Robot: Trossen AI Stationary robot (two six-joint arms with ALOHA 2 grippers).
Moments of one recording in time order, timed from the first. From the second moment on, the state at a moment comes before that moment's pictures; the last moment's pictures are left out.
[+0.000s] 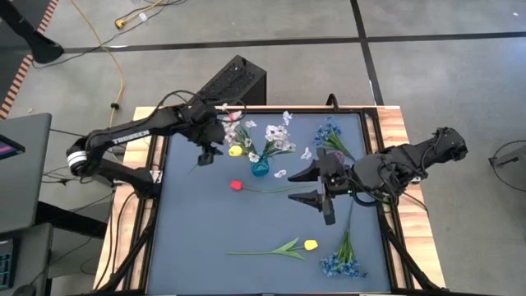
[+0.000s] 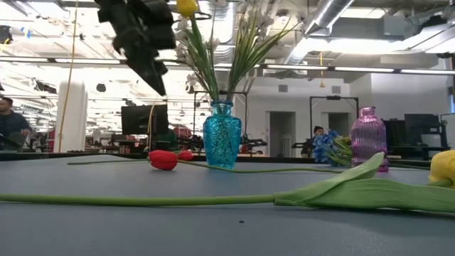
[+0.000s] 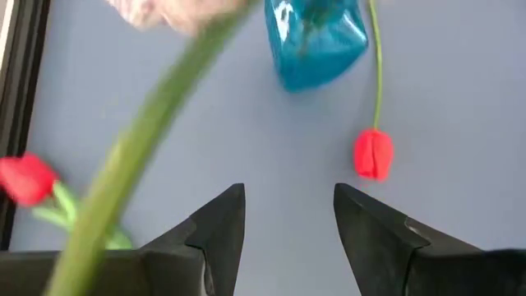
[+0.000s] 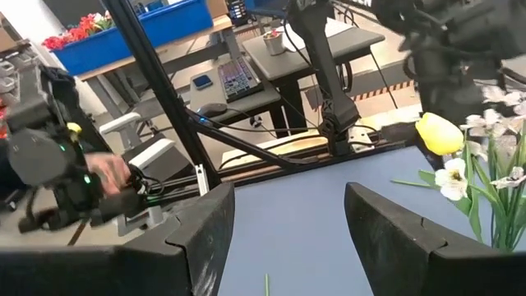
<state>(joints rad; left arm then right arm) 0.53 1.30 1.08 -0.83 0.26 0.43 0.44 1.33 1.55 -0.46 0.39 0.41</state>
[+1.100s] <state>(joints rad) -0.13 1.12 1.47 -1.01 0.14 -0.02 0.45 1.33 1.55 -0.44 0.39 0.41</state>
